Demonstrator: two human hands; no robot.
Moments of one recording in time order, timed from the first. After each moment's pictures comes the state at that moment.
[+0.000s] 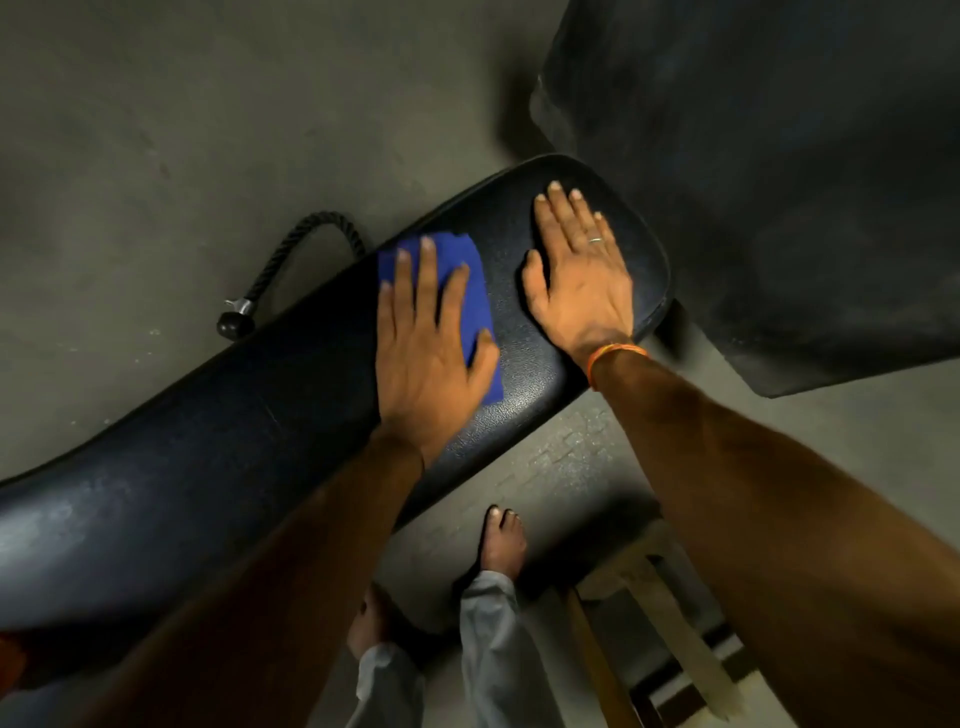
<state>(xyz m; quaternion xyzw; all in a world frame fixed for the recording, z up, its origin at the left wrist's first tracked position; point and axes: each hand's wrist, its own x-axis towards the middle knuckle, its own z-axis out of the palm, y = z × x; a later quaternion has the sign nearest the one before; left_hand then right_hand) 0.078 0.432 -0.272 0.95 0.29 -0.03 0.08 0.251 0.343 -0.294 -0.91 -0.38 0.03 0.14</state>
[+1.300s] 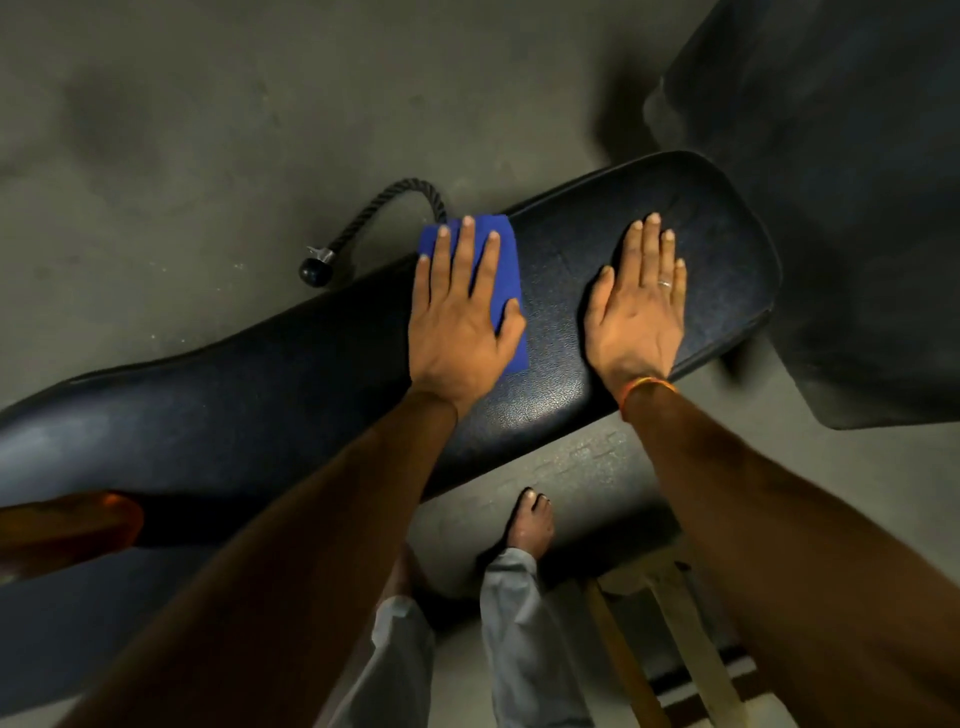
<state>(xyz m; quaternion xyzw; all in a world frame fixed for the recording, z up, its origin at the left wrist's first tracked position) 0.012 0.478 -0.274 0.93 0.36 -0.03 0.08 0.162 0.362 -0.290 -0.95 -0.29 0.07 0.10</state>
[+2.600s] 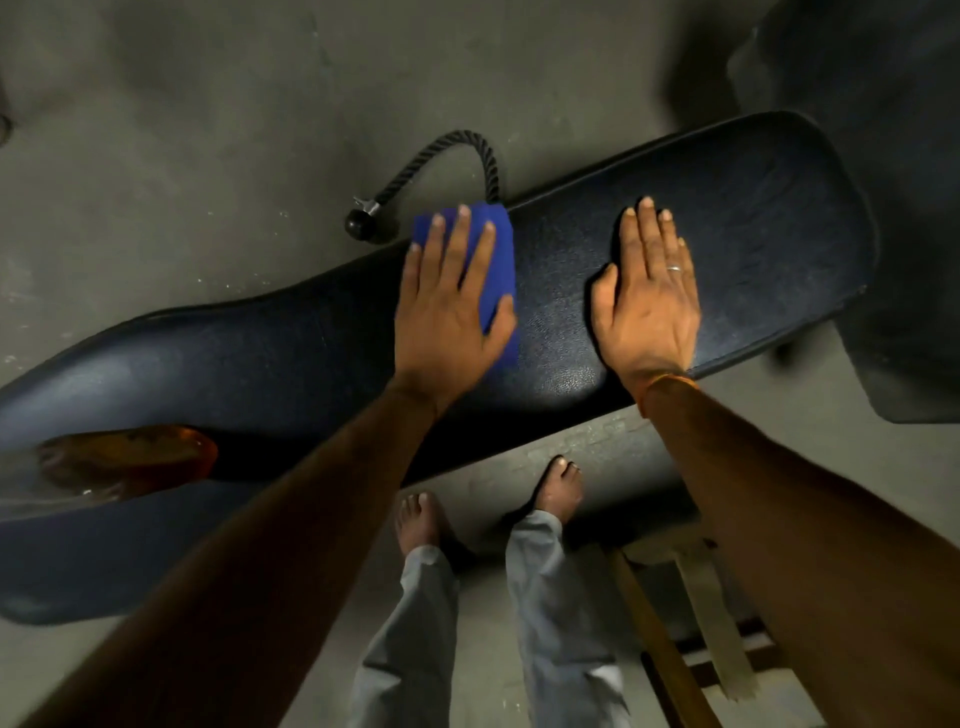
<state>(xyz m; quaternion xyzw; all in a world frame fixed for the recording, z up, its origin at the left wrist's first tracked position) -0.073 0.504 -0.268 0.93 0.36 -0.04 0.08 0.107 0.378 -0.288 -0.90 -0.41 0.04 0.13</state>
